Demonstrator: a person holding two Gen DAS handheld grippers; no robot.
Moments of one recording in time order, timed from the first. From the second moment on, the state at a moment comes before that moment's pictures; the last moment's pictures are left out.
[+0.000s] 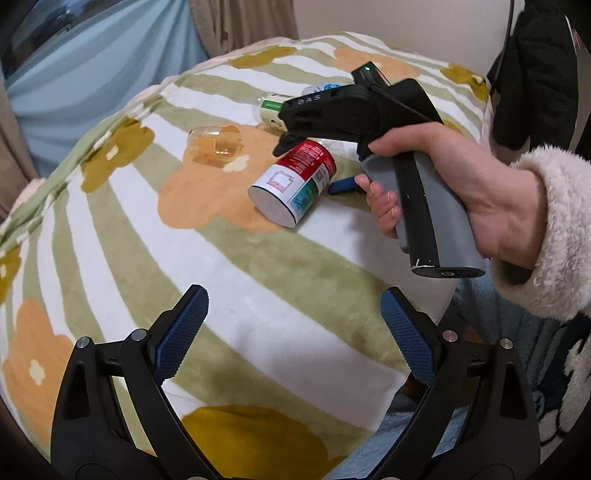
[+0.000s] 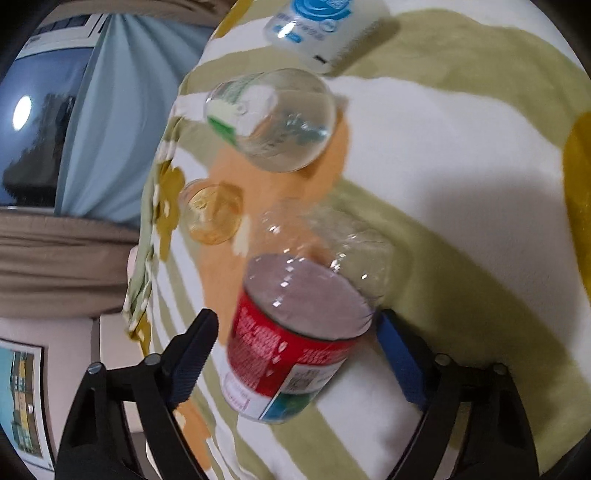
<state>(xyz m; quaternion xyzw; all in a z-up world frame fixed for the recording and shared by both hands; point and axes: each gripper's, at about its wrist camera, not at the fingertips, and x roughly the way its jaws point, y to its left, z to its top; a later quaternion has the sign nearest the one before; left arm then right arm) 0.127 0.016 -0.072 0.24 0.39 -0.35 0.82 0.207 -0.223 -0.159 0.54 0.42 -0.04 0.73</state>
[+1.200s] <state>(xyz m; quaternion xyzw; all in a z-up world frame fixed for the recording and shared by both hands) 0.150 0.041 -0.084 0.12 0.42 -0.36 0.82 0.317 -0.120 -0.122 -0.16 0.69 0.18 0.69</state>
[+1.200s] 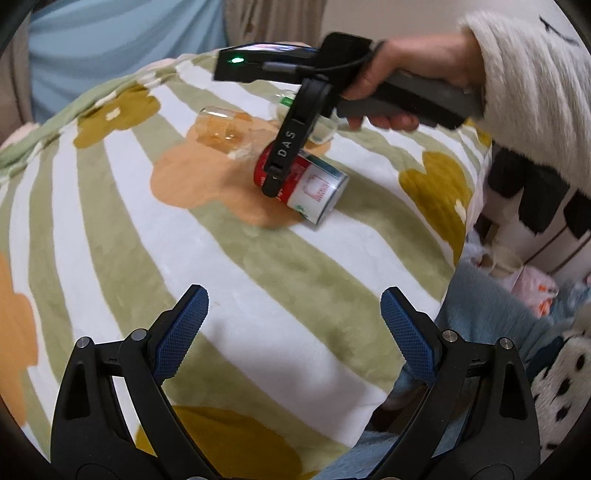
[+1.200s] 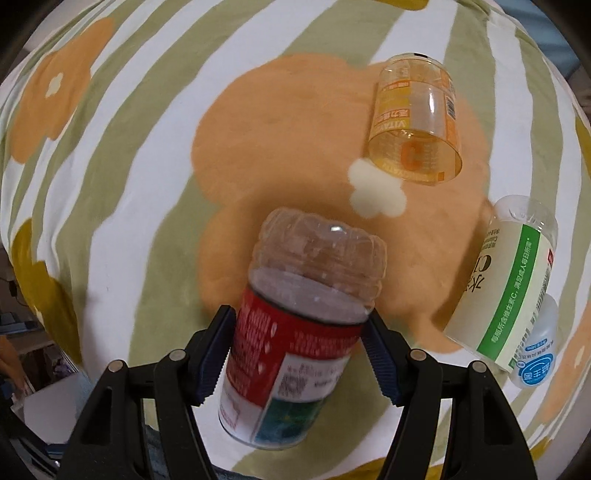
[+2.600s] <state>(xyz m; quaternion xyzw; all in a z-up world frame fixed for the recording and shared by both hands) 0.133 0.034 -0.080 -0.01 0.36 -0.23 0.90 0.189 -0.242 -0.085 0.05 0.30 0.18 0.94</state>
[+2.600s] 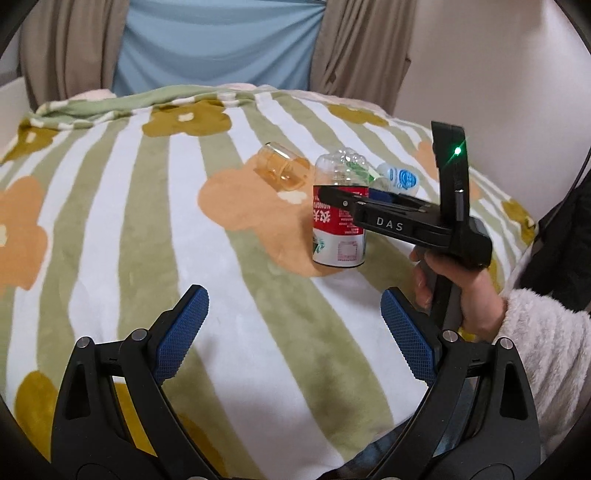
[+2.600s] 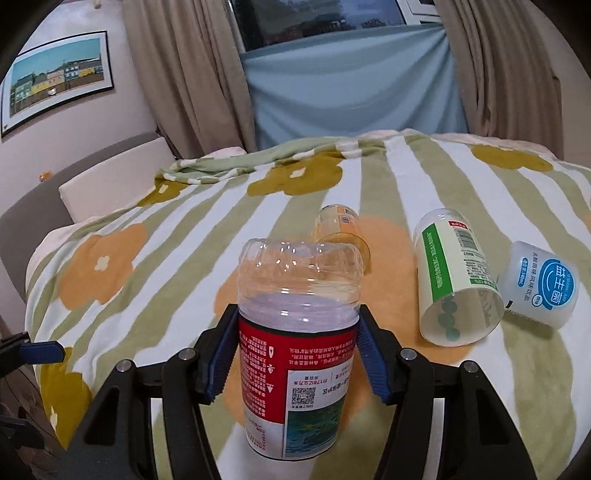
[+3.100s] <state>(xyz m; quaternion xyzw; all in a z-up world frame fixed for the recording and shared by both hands) 0.131 0.031 -0.082 -0.02 0.36 -0.16 0.92 0.149 -0.224 -0.088 -0.03 0.27 0.19 0.94</state>
